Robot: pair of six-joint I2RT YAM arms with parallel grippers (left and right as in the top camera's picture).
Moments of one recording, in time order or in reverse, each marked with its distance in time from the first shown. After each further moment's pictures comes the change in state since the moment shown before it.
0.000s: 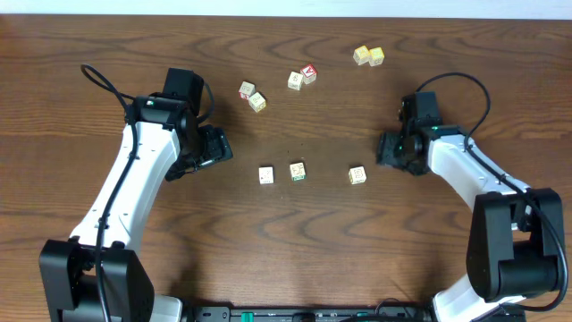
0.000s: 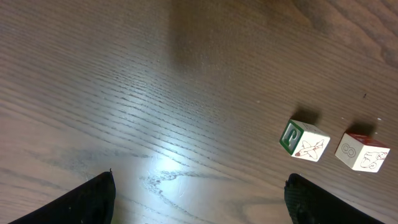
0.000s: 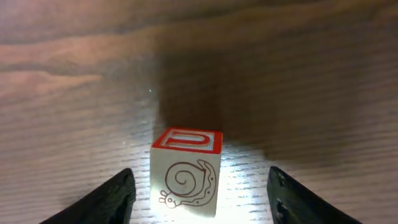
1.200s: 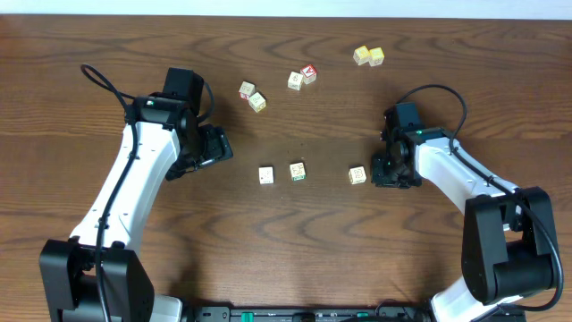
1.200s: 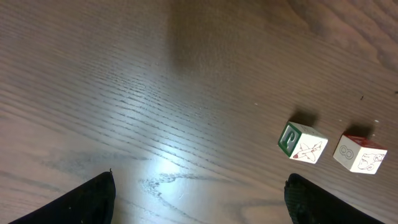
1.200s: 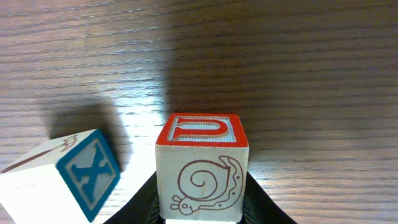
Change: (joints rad) left arm 0.000 0.000 0.000 0.010 0.000 0.000; right arm 0.083 0.000 -0.005 -0.188 -0.026 -0.067
